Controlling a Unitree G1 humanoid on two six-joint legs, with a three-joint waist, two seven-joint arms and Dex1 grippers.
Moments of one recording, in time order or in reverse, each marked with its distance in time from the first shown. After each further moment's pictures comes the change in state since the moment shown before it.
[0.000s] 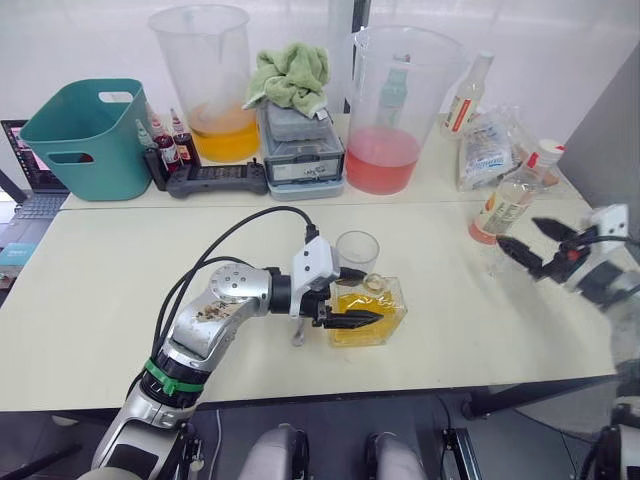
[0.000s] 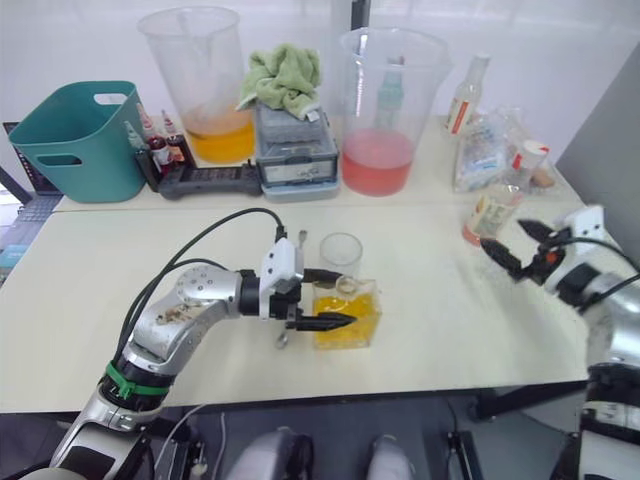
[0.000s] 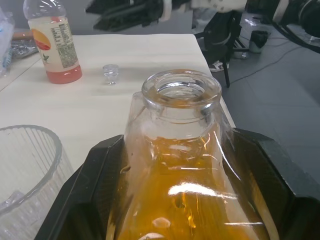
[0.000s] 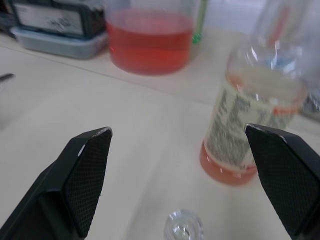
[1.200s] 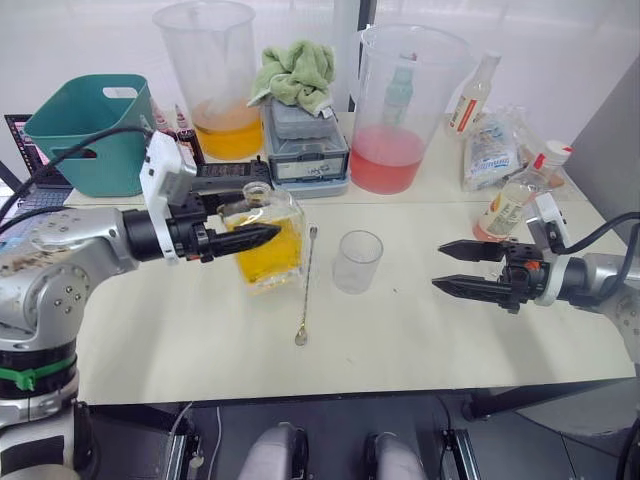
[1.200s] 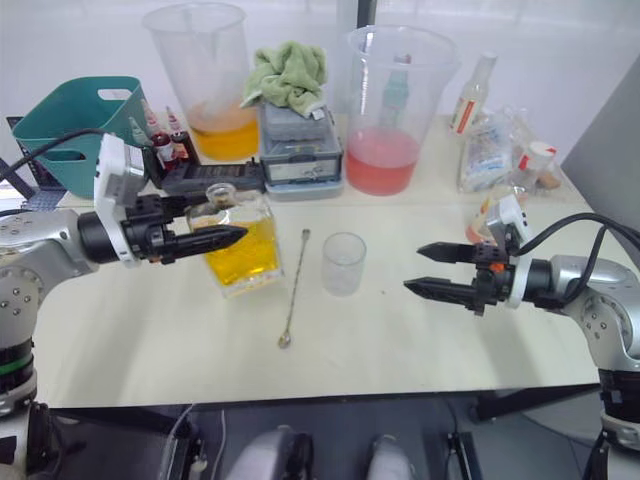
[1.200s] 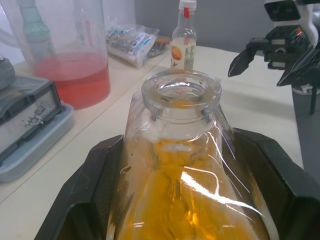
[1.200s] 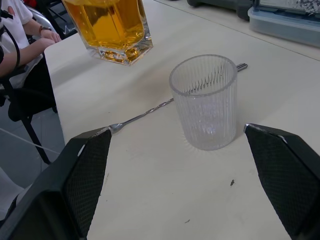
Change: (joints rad) left arm -0.051 0.459 0.479 -0.093 -0.371 0.345 0.087; right arm 0.039 -0.082 0.149 -0.512 0.283 0.560 0.183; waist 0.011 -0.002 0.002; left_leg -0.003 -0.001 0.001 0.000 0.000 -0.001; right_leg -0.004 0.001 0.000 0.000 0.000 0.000
